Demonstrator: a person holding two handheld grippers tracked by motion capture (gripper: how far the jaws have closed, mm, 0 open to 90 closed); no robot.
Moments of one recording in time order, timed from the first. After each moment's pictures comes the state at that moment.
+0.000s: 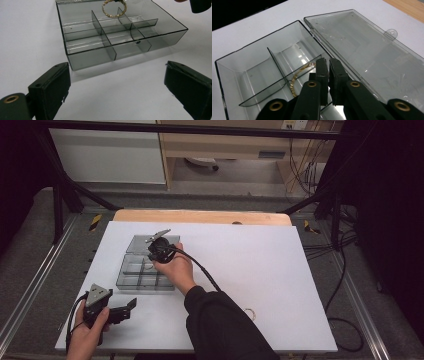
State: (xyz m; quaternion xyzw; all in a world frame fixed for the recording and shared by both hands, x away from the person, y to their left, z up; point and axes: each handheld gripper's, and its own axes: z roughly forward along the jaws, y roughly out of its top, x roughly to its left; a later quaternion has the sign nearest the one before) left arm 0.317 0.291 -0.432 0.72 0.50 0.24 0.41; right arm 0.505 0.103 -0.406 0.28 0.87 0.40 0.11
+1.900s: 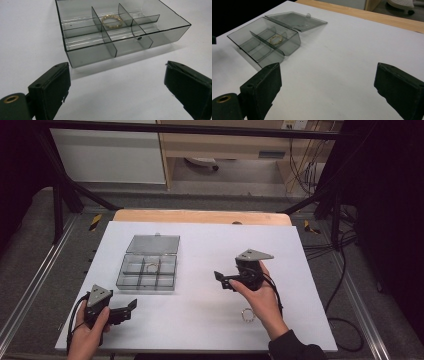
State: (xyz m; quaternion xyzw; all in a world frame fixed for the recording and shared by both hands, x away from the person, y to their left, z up) left arm 0.318 0.290 -0.435 0.73 0.50 0.24 0.40; right arm 0.400 -0.136 -0.374 0.40 0.77 0.47 0.17
